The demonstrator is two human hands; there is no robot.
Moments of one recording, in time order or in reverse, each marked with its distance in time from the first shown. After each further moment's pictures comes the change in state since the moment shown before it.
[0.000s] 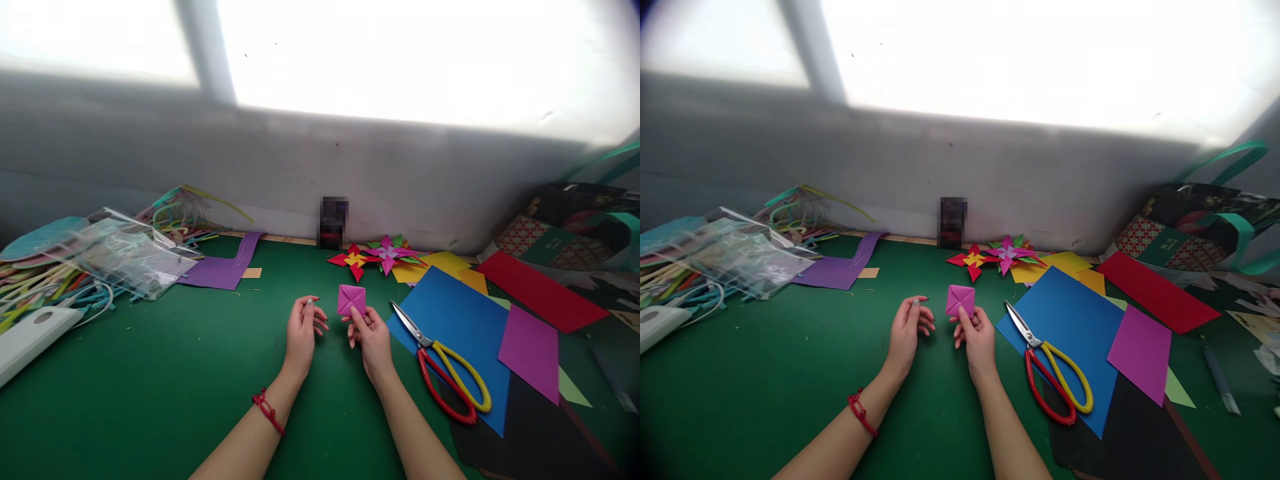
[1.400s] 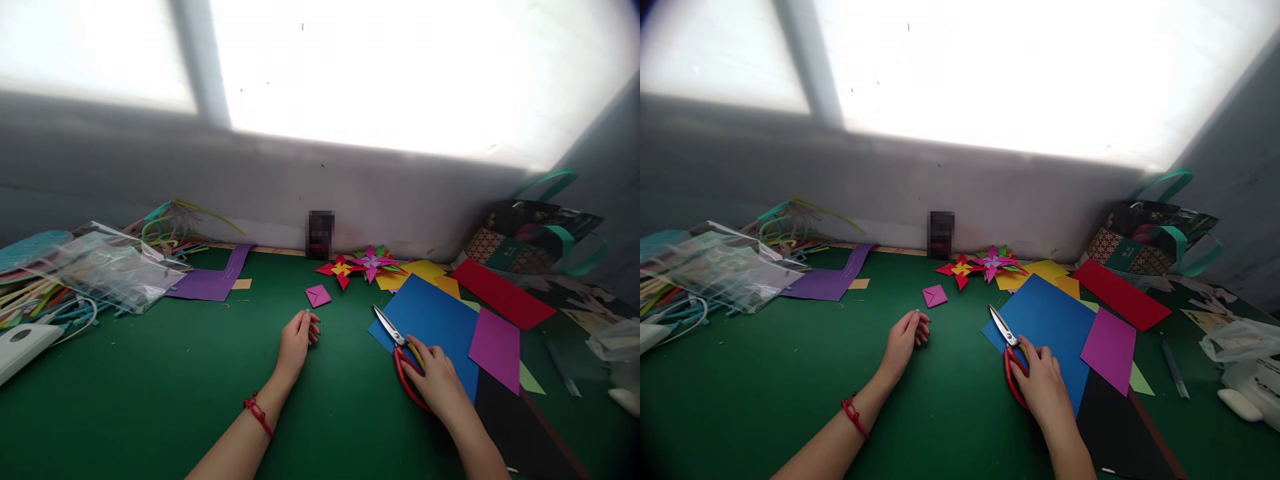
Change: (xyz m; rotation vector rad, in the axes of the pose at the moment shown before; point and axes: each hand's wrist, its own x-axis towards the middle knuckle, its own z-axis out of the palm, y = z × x) left_hand 0.000 -0.002 0.000 0.205 -0.120 -0.014; right_hand -0.039 -0.054 -0.139 -1.518 0.176 0.033
